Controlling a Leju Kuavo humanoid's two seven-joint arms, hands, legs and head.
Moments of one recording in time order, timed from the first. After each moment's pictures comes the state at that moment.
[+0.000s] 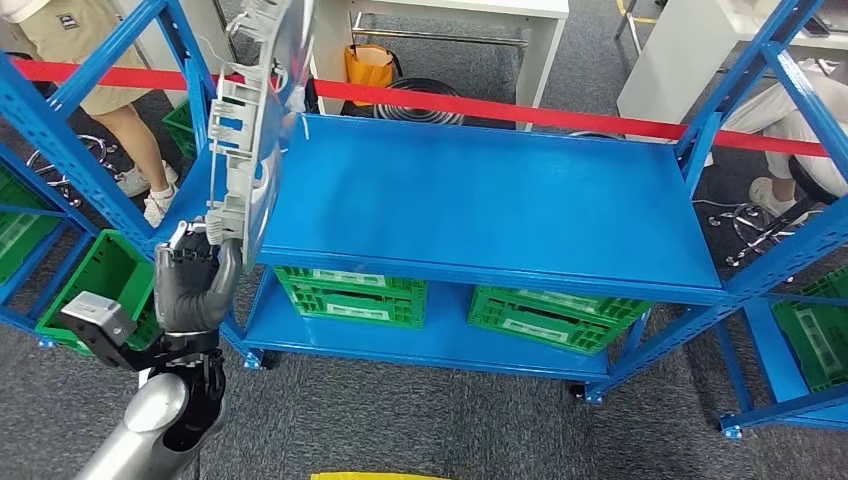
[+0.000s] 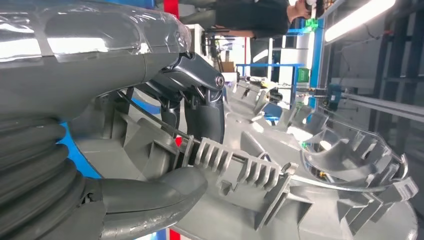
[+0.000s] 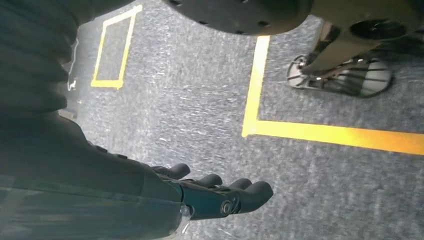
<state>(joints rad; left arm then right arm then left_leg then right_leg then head) 0.08 0.33 -0.19 -1.90 0.32 0.35 -0.65 -0.14 -0.03 1.16 -0.18 -0.99 -0.35 -0.04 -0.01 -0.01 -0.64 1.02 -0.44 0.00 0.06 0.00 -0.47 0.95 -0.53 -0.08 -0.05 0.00</state>
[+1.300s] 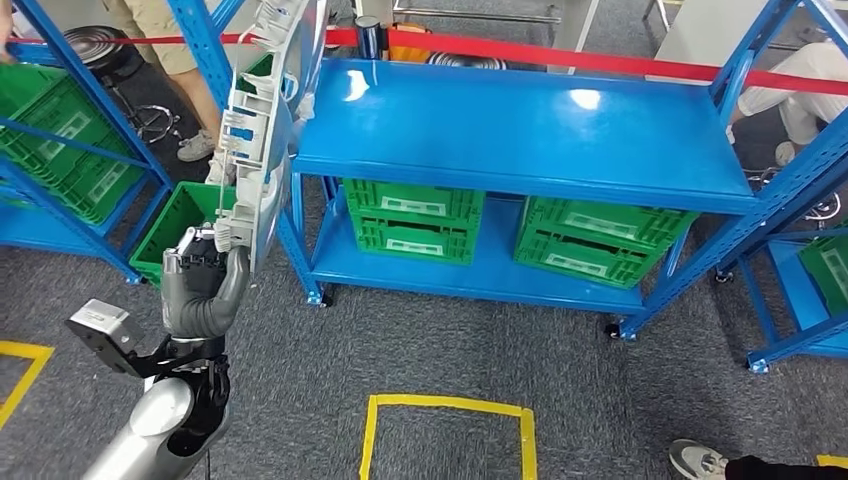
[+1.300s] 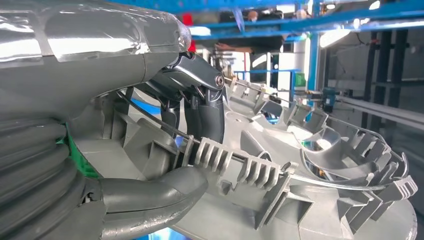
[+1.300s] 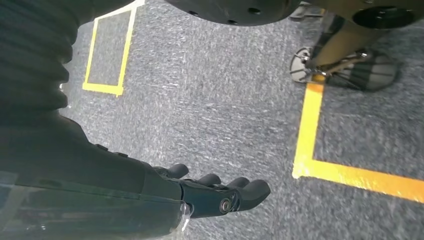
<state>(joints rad) 0.10 0.33 -0.20 -1.90 0.32 0.35 -0.68 -0.14 -0.02 1.16 -0.19 -1.00 -0.43 -0.13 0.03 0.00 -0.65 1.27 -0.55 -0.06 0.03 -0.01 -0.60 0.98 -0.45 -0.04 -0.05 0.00</state>
